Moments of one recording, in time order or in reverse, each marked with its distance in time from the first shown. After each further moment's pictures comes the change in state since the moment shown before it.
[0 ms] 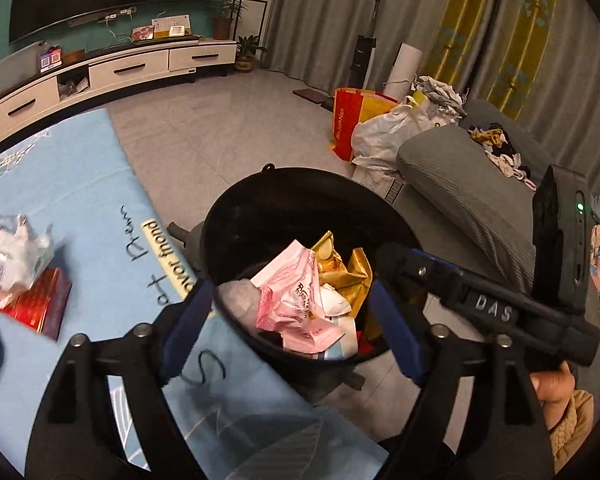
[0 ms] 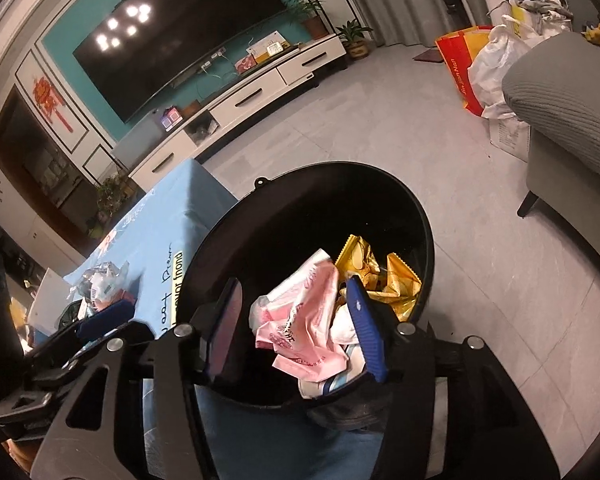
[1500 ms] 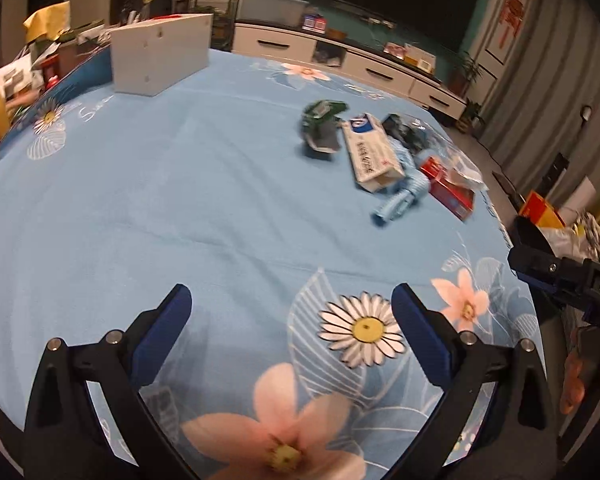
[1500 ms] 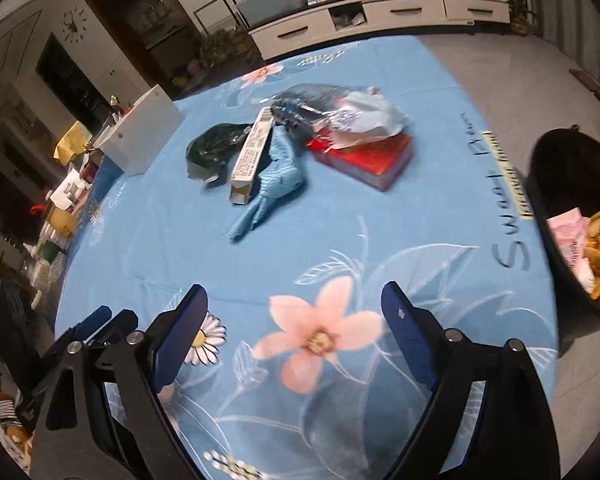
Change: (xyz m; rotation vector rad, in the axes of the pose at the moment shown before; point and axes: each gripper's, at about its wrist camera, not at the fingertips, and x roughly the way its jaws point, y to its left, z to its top) left arm -0.240 0.192 -0.201 -0.604 -0.105 0.543; right arm 0.043 0.264 -0.106 -0.414 0.393 0.214
